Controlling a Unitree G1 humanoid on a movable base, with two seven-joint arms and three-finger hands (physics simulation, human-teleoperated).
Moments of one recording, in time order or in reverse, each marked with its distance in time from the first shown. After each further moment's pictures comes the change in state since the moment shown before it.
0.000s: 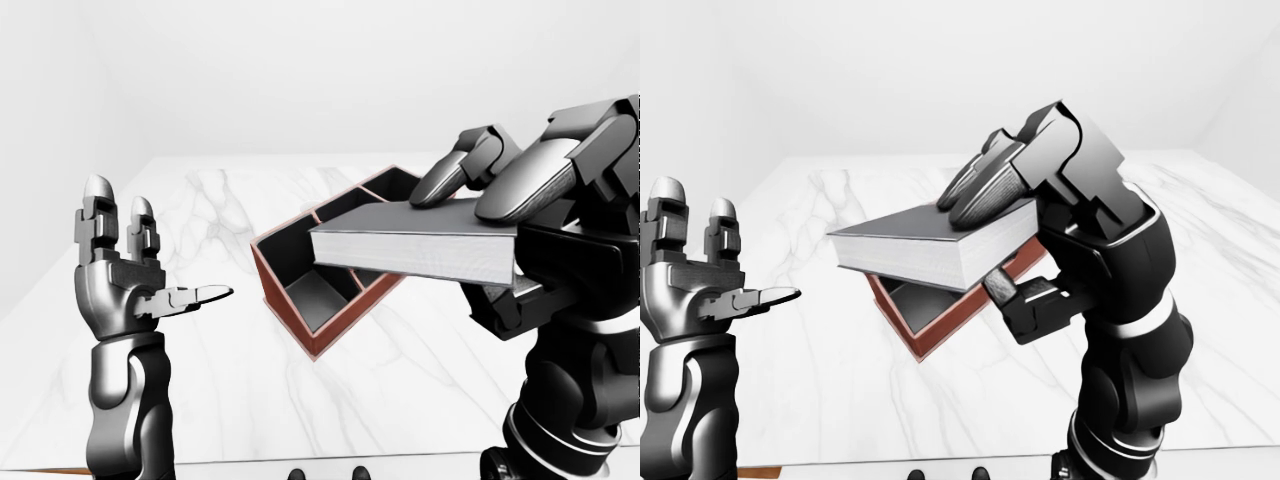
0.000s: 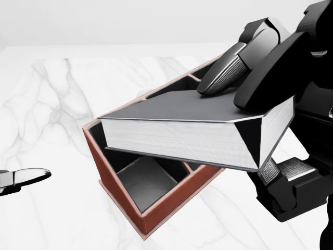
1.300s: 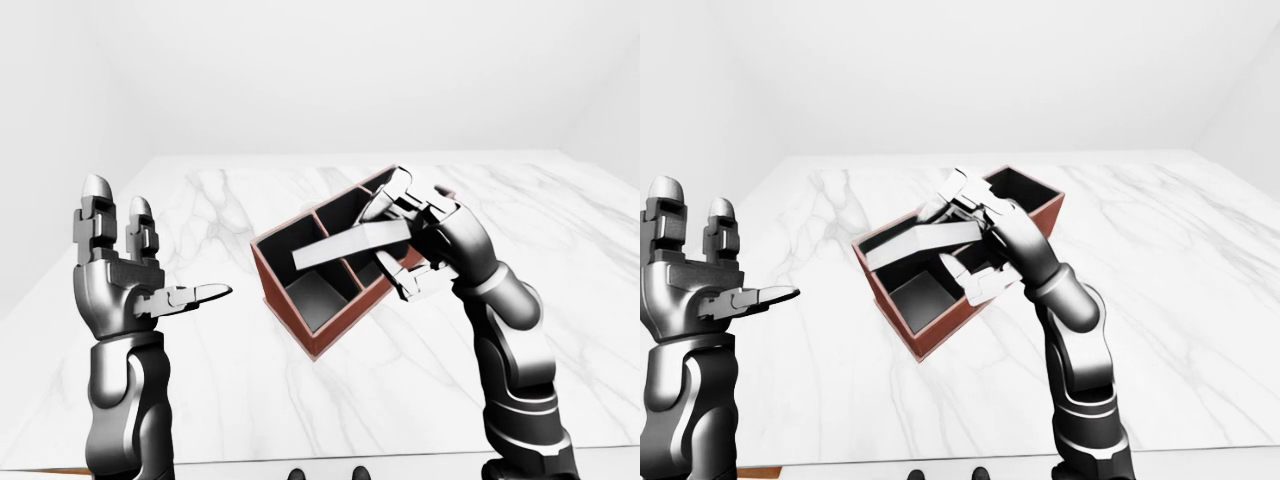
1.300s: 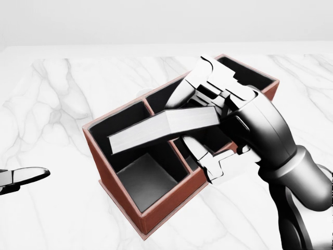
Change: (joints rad) left arm -0.004 0.003 0.003 0.004 -0.003 0.000 0.004; right arm 0.036 -0.020 0.194 0.327 -0.187 0.000 -0.023
